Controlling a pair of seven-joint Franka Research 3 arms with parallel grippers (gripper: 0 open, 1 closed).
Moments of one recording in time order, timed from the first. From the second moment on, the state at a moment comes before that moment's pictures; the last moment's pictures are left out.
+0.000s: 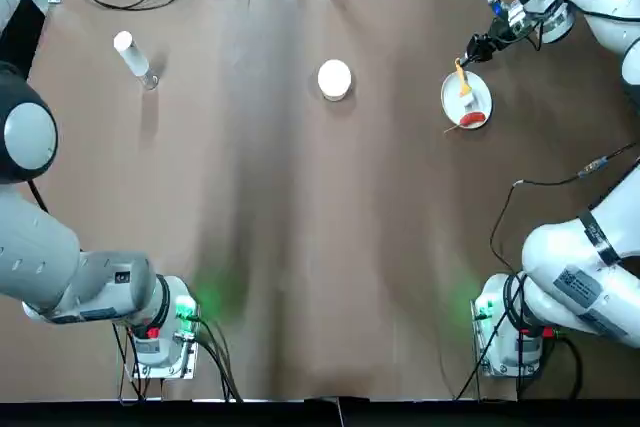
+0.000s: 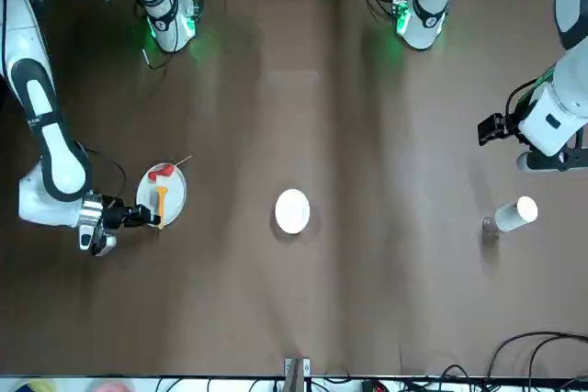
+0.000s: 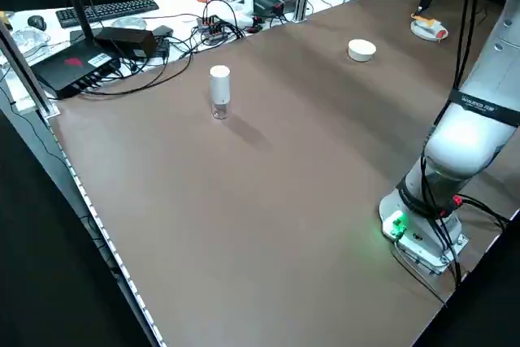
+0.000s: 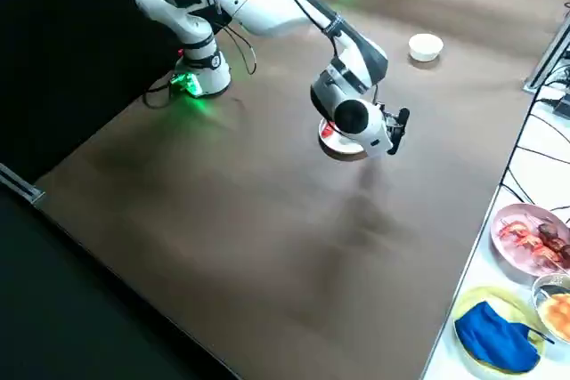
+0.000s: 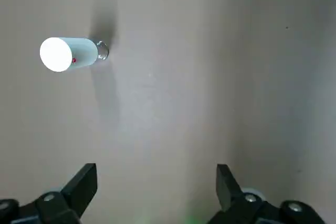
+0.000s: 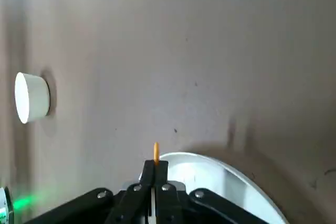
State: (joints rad) left arm 0.06 0.11 -0.16 -1.57 0.06 1.57 -0.12; right arm -0.57 0.72 0.48 -1.75 0.46 2.17 -0.60
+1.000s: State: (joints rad) left arm 0.06 0.11 -0.16 -1.56 0.06 1.57 -0.12; right arm -0.72 0.72 0.49 -1.78 0.46 2.18 -0.90
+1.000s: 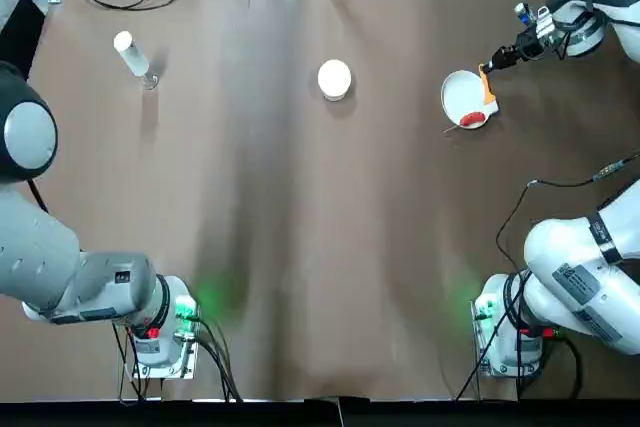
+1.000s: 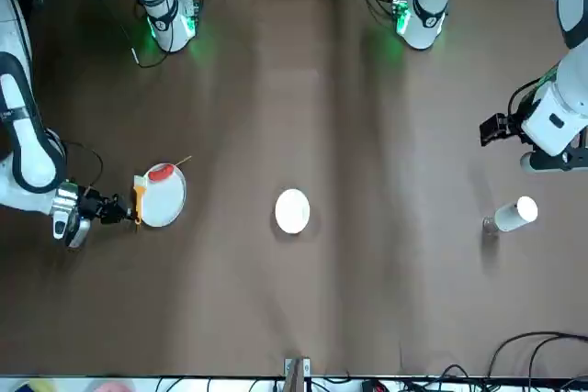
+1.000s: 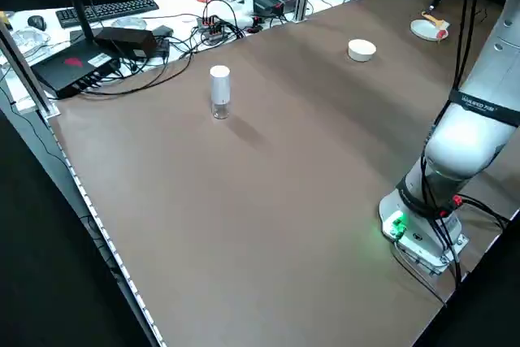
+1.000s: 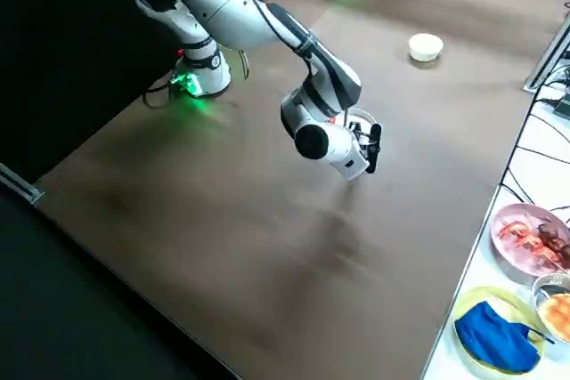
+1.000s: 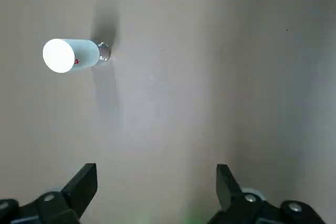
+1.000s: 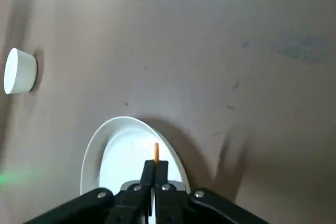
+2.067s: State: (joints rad) left arm 0.10 0.15 -0.16 -1.56 0.06 1.60 -0.12; right arm -0.58 0.71 0.50 -1.79 0.46 2.17 -0.91
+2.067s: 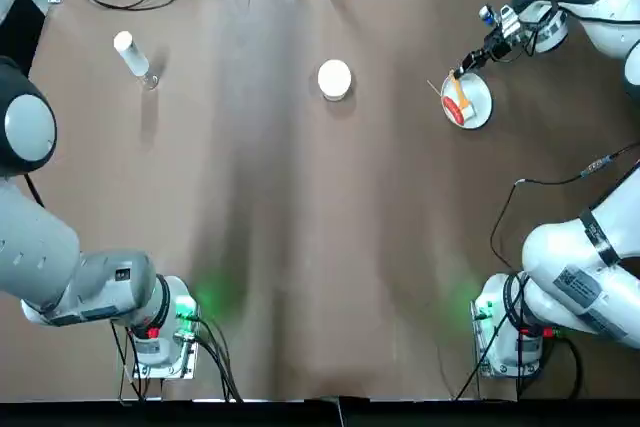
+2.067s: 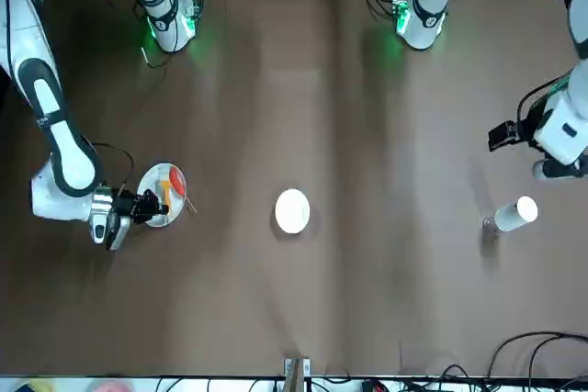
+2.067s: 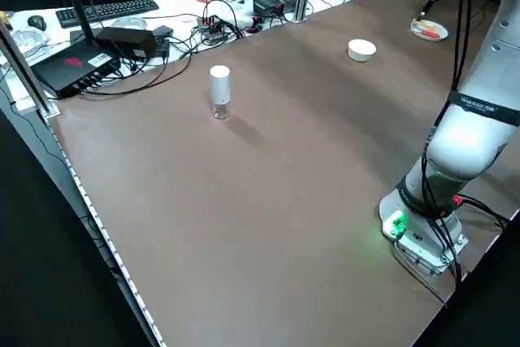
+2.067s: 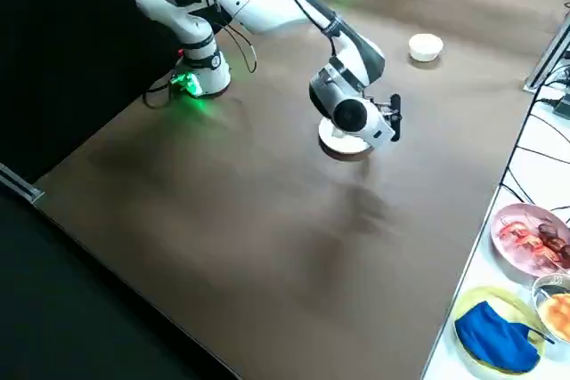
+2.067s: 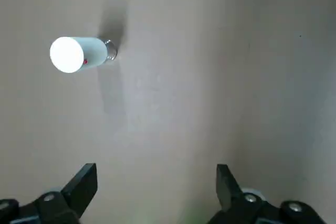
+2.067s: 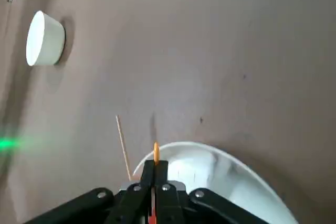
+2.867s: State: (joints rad) left arm 0.08 0.21 -0.18 -1.56 0.06 1.64 -0.12; right arm -0.49 0.71 0.51 -1.76 0.59 2.24 -0.91
